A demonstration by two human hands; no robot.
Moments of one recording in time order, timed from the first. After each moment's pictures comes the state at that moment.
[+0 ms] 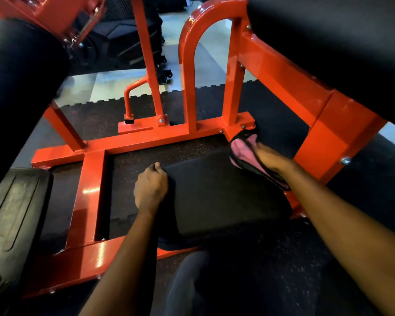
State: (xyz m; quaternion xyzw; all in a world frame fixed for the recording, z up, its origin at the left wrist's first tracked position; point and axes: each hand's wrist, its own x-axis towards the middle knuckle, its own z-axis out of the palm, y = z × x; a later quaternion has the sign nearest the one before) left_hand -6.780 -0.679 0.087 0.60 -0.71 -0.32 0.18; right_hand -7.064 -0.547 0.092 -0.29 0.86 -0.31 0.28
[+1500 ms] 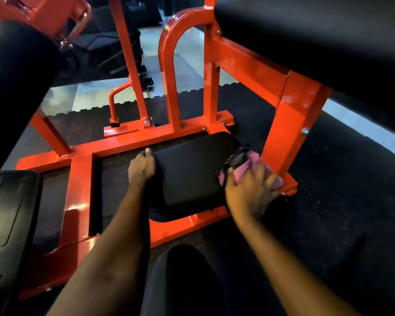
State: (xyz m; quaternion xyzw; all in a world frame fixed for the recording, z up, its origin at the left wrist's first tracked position) left_hand -6.771 -0.692 0.081 0.55 -0.73 -0.37 0.16; right_hand -6.868 -0.449 0.068 -0.15 0.94 -0.26 -0.14
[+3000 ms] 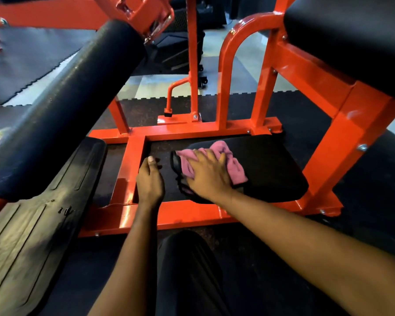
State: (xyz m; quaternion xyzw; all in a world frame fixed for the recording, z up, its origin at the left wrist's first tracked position) left_hand -6.639 -0.627 0.071 0.50 -0.61 -0.40 0.47; right_hand -6.793 -0.556 0.080 -0.62 0.76 -0.16 -0.11
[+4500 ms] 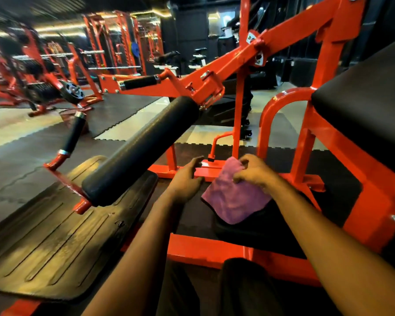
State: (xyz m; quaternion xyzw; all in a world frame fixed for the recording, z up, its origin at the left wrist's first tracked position) left_hand -6.628 -0.582 0.234 0.44 -0.79 -0.32 0.29; right_hand -6.845 -0.545 0.246 -0.54 0.73 -0.33 0.27
